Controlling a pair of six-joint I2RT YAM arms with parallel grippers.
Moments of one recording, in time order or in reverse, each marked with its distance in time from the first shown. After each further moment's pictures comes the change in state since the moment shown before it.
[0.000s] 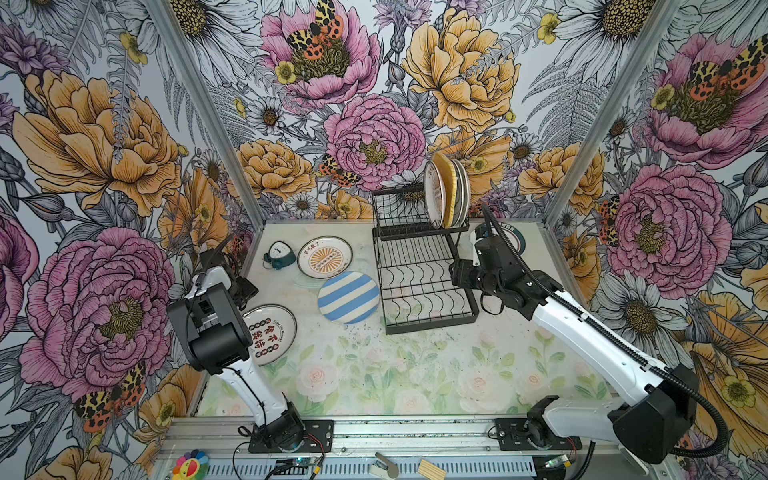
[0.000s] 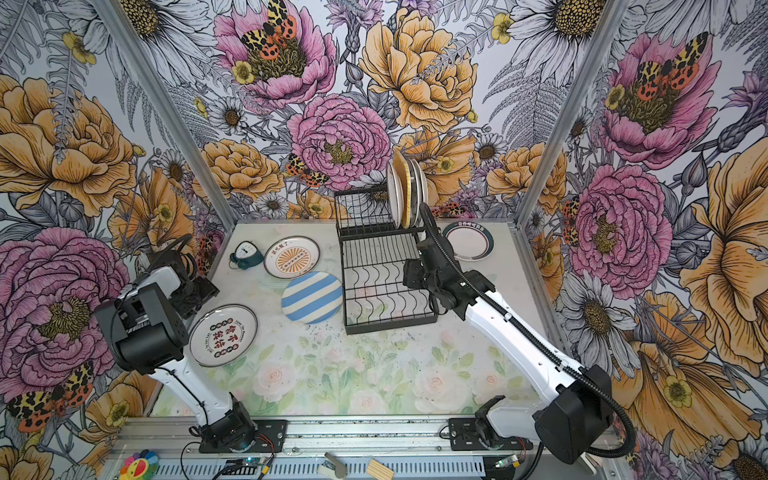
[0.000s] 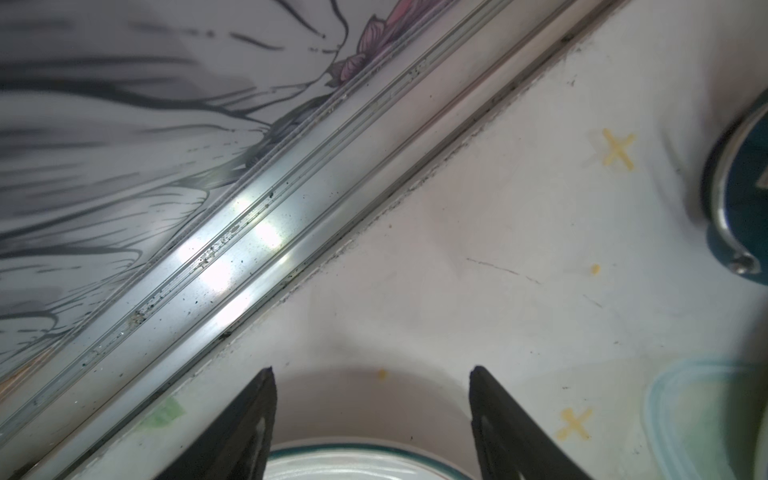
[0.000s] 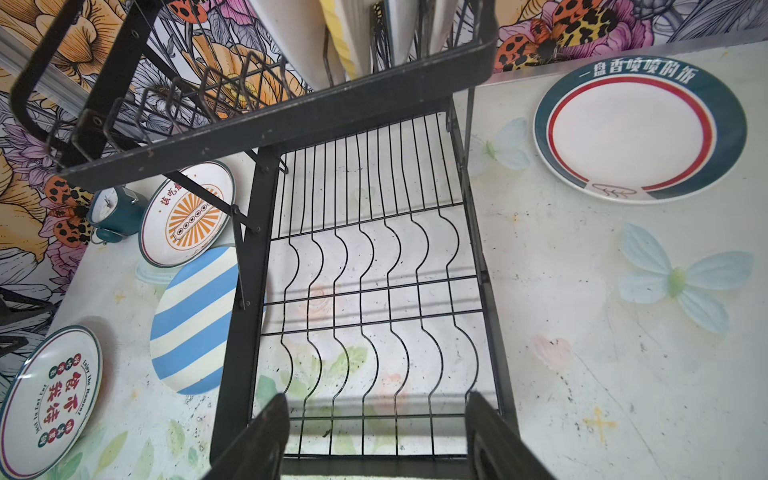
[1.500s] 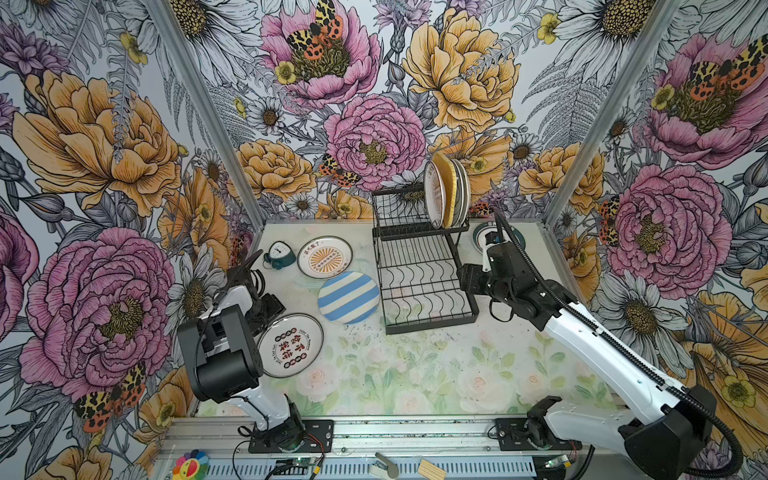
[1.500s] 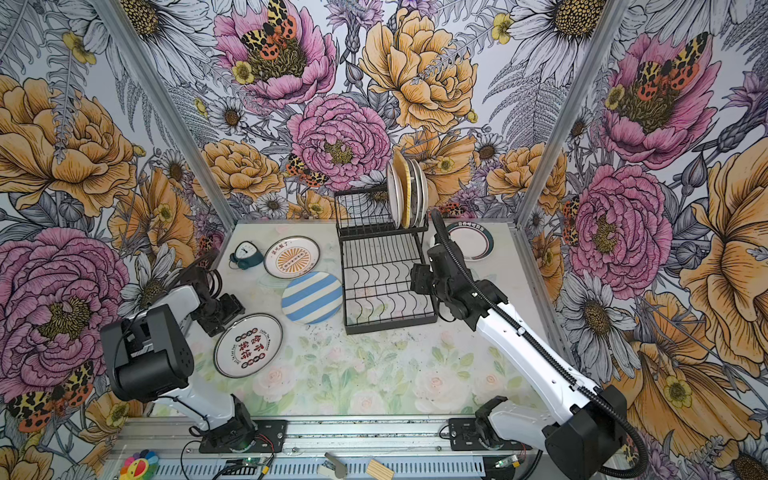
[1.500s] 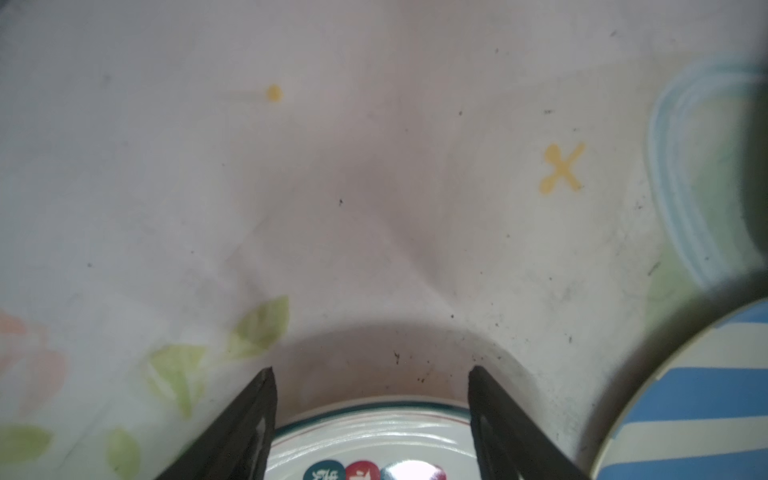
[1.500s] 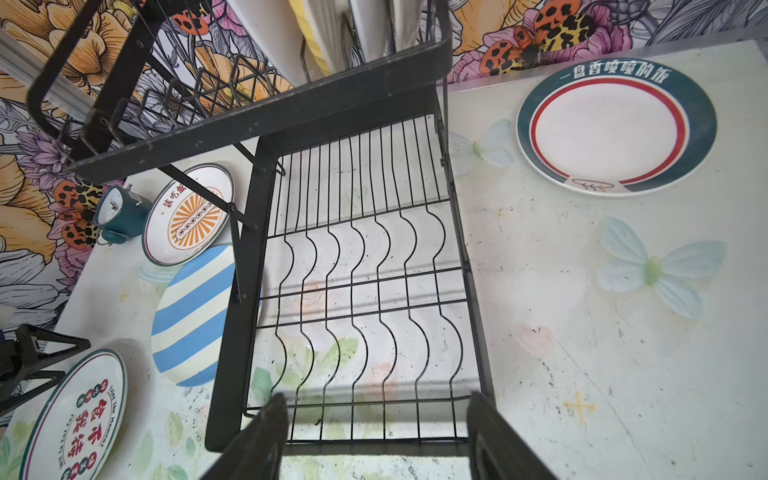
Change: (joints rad) left arm -0.130 -0.268 -0.366 0.018 0.127 -0.011; right arm -0.023 -0.110 -0.079 0.002 -0.010 -0.004
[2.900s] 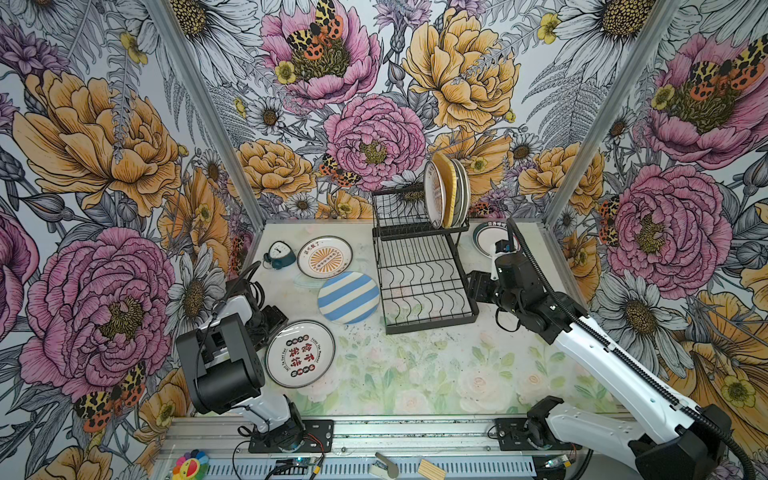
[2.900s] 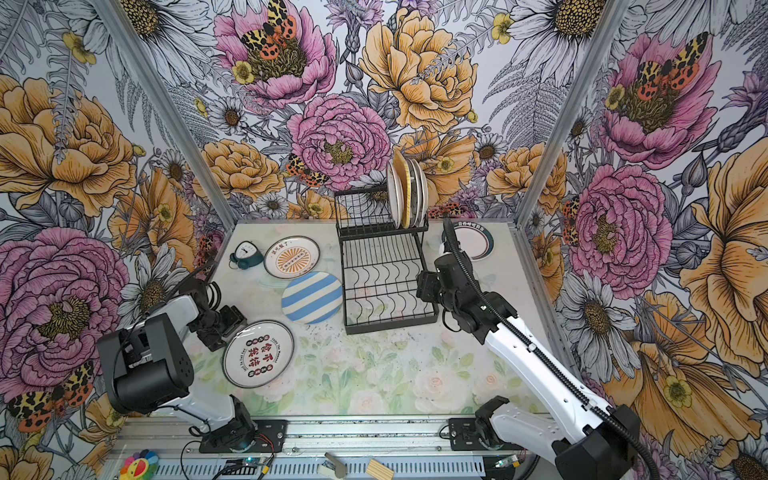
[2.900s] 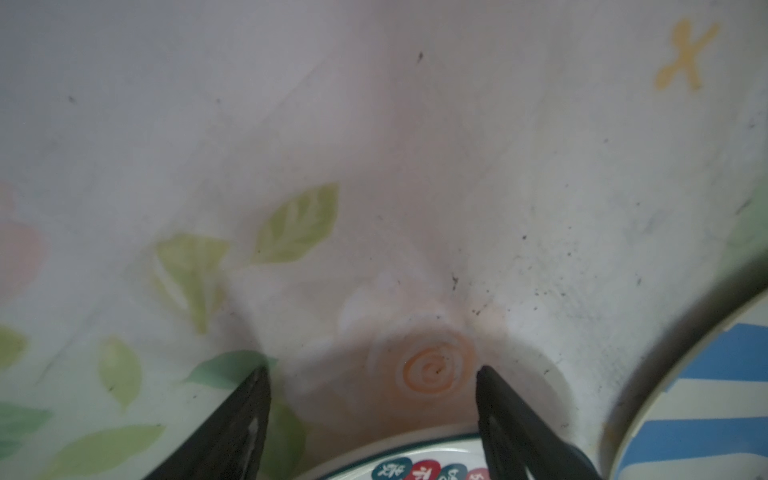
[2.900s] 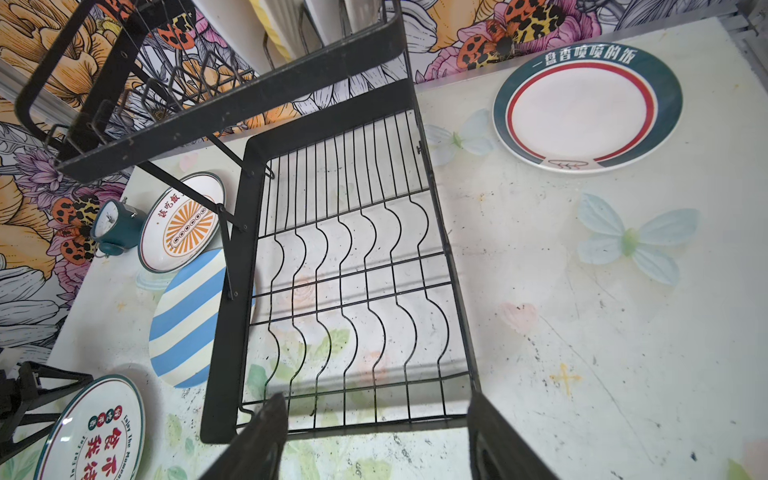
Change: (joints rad) left arm 0.031 -0.072 -0.104 -0.045 0.034 -0.028; right arm 0.000 -0.098 -0.093 0.000 0.030 0.047
